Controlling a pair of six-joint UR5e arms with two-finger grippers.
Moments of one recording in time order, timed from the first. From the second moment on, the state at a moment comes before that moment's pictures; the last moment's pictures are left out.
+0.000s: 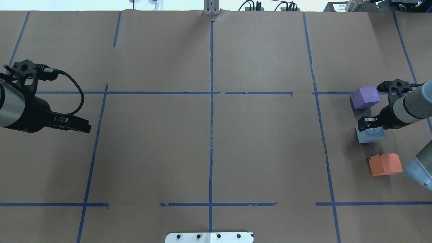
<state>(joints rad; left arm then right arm) -0.78 -1.64 -2.27 -1.66 -2.04 -0.93 0.88 -1.63 1.72 -1.10 2.07 0.90</state>
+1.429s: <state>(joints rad) -0.78 -1.63 -2.27 -1.61 -2.04 -0.91 1.09 -1.69 1.83 -1.11 2.17 0.77</state>
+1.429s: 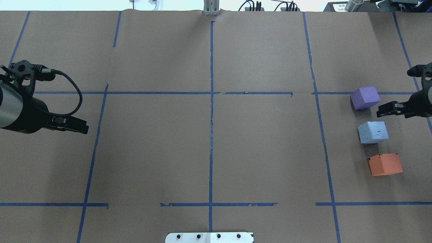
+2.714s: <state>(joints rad) -1.51 -1.45 -1.84 -1.57 -2.38 0.20 1.51 -1.71 1.68 -1.25 2.42 0.13</state>
